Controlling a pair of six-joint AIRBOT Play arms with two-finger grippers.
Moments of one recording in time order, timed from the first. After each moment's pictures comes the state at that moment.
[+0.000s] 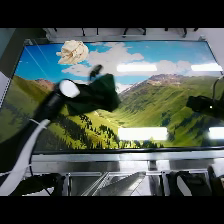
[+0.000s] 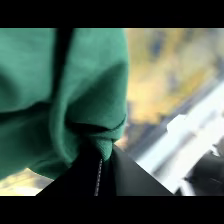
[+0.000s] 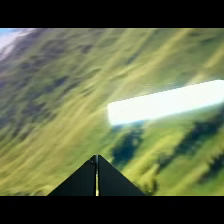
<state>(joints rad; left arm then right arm) -0.61 -1.43 1.35 0.88 -0.99 -1.52 -0.14 -0.73 1.00 -1.46 1.13 1.69</state>
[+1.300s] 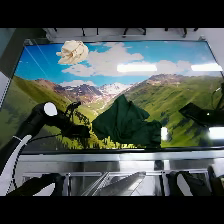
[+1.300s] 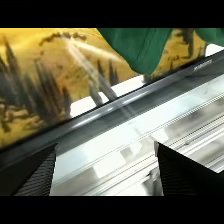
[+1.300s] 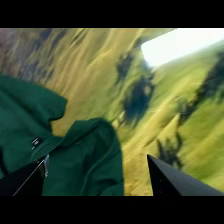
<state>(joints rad) -0.21 -1.21 0.82 1.05 -1.33 -1.39 -0.33 -0.79 0.85 -1.14 1.20 1.57</state>
